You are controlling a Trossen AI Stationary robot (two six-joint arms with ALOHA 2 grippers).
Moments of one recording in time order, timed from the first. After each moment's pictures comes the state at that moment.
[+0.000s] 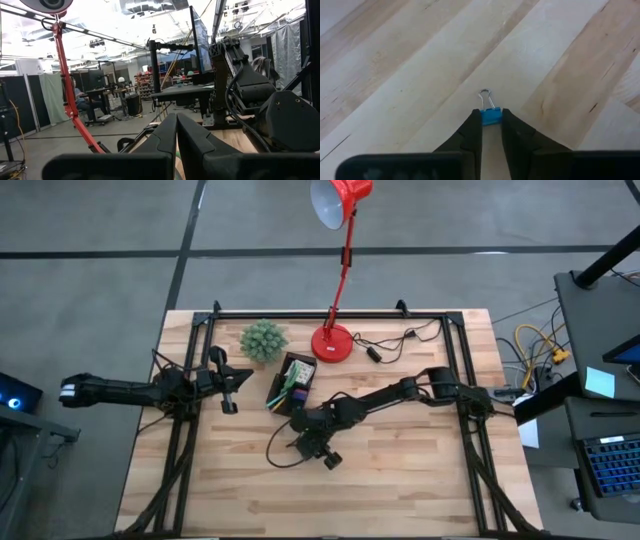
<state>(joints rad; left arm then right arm) 0.00 0.37 0.00 0.58 -0.24 0.22 0.15 2.29 1.58 -0.30 -0.40 -0.46</state>
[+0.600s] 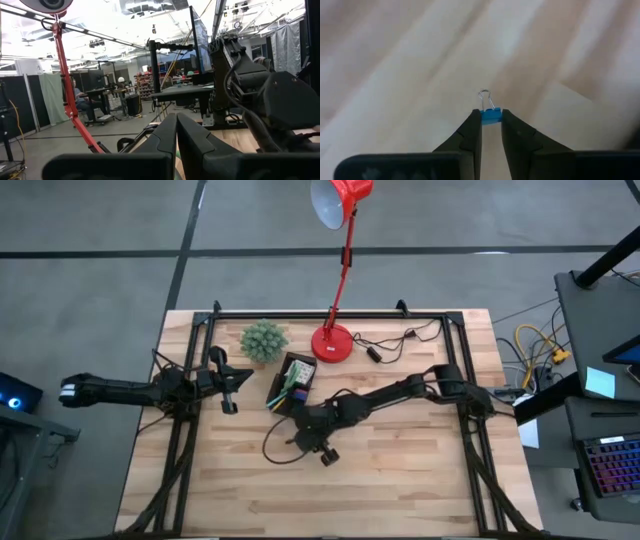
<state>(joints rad) 0.00 0.37 0.00 0.58 -0.24 0.22 0.15 2.22 1.58 -0.31 -0.27 -0.37</state>
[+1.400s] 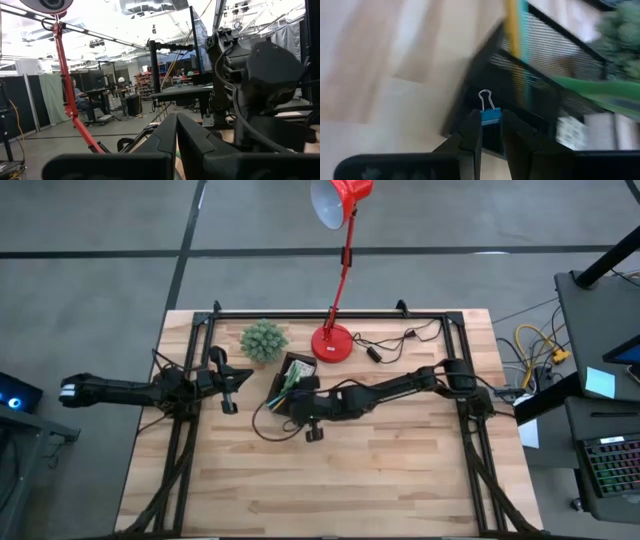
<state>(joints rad) 0.00 0.36 0.00 0.58 -0.24 0.22 0.12 2.13 1.58 -0.30 0.28 -0.23</state>
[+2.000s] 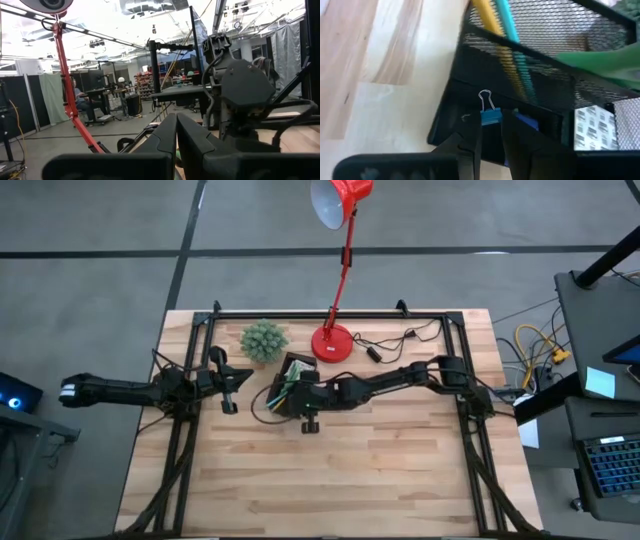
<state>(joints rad) 0.00 0.36 0.00 0.58 -0.24 0.22 0.06 2.17 1.58 -0.26 0.21 -0.13</state>
